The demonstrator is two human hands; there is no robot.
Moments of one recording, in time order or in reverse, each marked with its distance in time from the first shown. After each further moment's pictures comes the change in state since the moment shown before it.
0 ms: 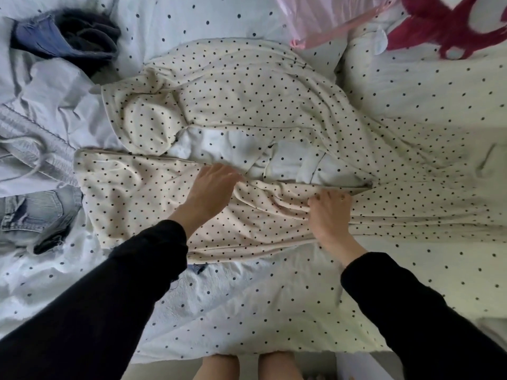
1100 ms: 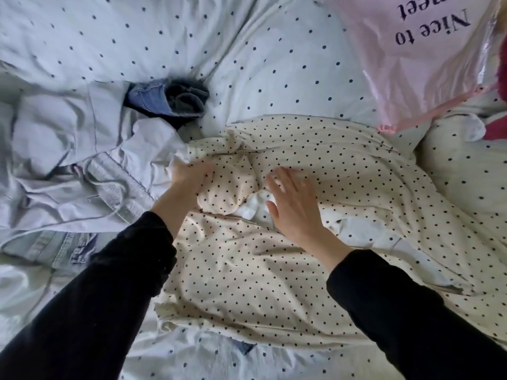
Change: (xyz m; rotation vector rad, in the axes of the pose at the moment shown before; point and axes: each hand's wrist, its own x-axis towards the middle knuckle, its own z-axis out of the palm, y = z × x) left_hand 0.053 -0.158 -0.100 -1.190 0.517 -1.115; right_hand 0.127 -0.155 -0.104 0.266 0.437 -0.485
